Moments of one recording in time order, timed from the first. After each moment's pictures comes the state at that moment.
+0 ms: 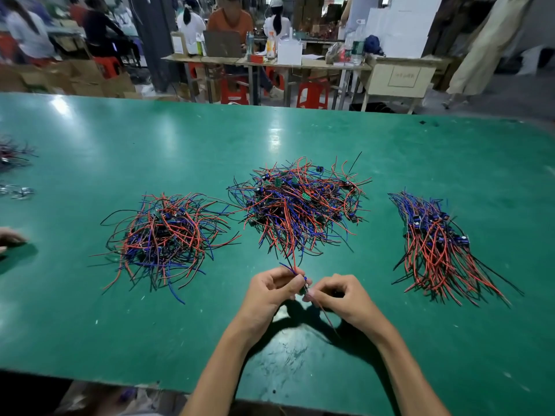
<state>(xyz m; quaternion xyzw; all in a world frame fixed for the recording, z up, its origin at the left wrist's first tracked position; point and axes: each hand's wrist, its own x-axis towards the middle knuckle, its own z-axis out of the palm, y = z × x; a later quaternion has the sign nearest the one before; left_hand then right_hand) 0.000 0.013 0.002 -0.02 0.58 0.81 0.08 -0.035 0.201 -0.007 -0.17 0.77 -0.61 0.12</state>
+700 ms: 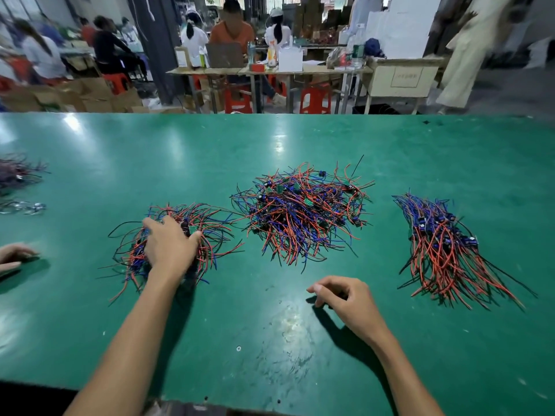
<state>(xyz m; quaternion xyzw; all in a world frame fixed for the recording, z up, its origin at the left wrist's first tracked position) -0.073 -0.140 0.060 -0.32 0.92 0.17 -0.14 -0.036 0.197 -0.009 -0.12 0.83 -0.54 0.05</state>
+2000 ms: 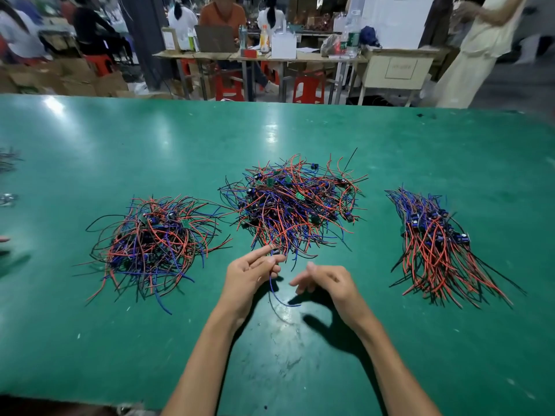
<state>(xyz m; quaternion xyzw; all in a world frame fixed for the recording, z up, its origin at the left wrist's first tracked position) -0.045 -0.005 0.000 -0.10 0.57 0.82 0.02 -0.055 0.190 -0.005 -0.15 0.73 -0.66 0.09</state>
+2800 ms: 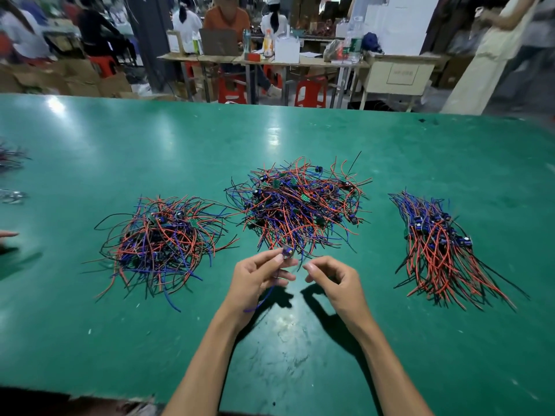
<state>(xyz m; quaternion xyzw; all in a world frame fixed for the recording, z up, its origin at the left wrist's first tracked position) -0.036 -0.011 0.004 -0.04 0.58 0.81 0.03 -0.049 0.178 -0.008 -0.08 0.73 -0.68 0.00</state>
